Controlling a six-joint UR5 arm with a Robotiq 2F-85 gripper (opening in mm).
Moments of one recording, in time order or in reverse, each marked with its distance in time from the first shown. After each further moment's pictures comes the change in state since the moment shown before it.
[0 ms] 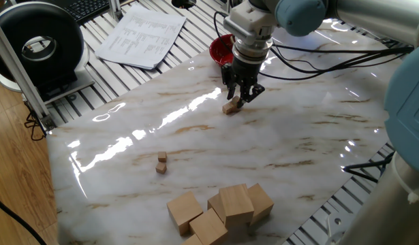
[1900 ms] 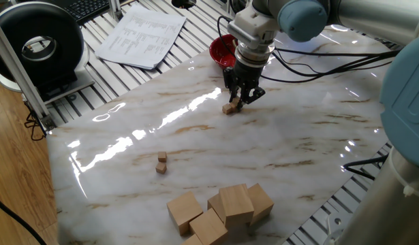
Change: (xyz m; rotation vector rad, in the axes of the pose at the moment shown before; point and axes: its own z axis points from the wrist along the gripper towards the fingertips) arm 0.007 0.000 0.012 0.015 -0.015 -0.007
